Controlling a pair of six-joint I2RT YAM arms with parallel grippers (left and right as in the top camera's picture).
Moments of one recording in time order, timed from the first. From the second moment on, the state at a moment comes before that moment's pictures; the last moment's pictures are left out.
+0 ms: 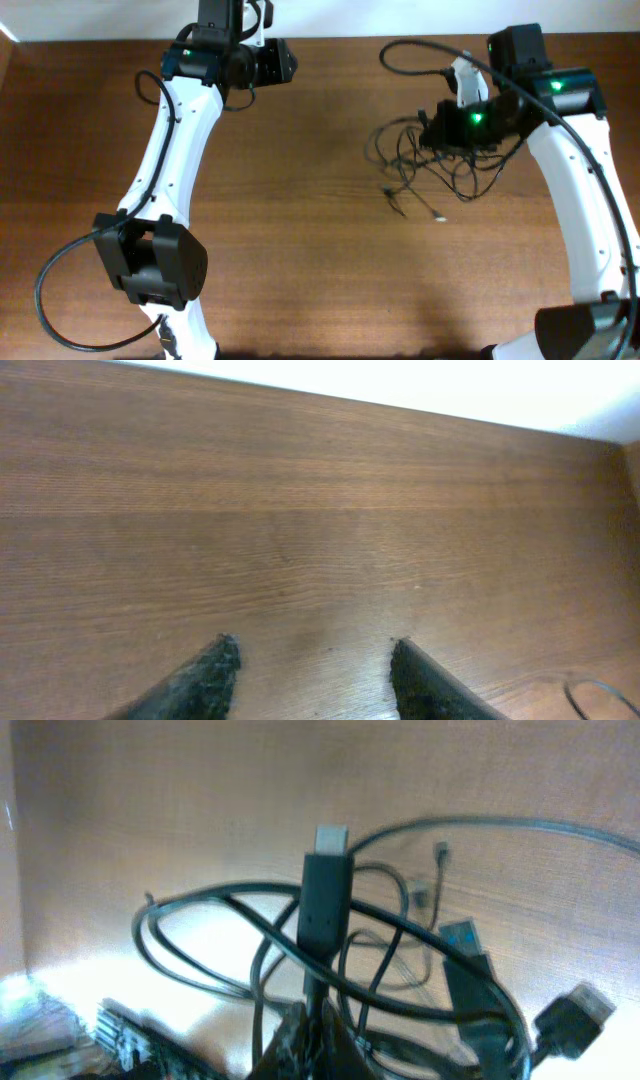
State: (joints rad) left arm -0.17 1.99 1.98 -0.83 0.33 -0.28; right arm 0.12 1.69 1.78 -1.32 -0.49 0.12
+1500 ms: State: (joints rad) left arm -0.47 2.00 1.98 -0.84 0.73 0.27; right arm 0.13 1.67 1.78 -1.28 -0.63 0.08
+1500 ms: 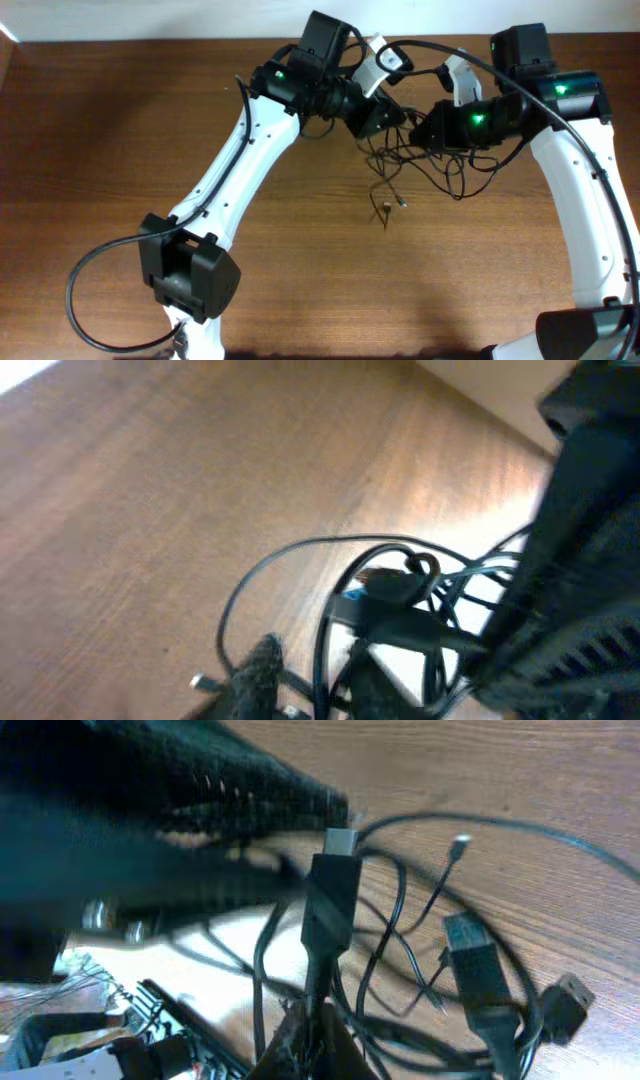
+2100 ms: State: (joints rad) left arm -0.39 2.00 1.98 -0.78 0.52 0.06; right arm -0.15 1.63 1.84 -1.35 -0.77 0.04
